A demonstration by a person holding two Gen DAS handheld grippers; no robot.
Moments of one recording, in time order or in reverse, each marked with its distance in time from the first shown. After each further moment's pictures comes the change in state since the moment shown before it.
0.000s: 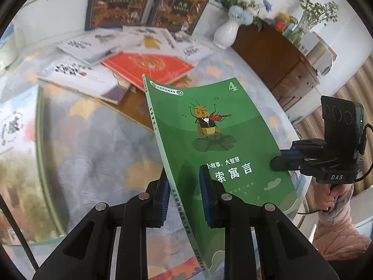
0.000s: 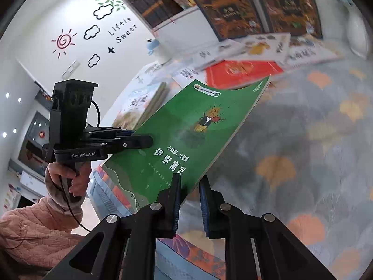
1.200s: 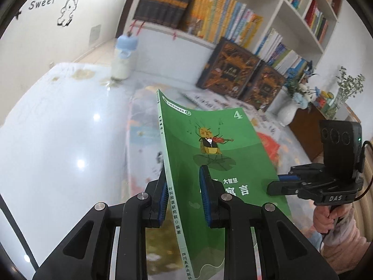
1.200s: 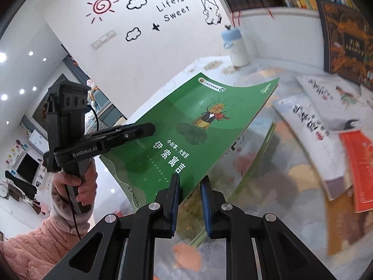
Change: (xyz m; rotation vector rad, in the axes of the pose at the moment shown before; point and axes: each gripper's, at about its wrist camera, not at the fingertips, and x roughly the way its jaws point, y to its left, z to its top) left arm -0.135 0.226 -0.030 -0.214 -0.360 0.184; right arm 0.202 0.167 0.128 -0.253 0.069 0.130
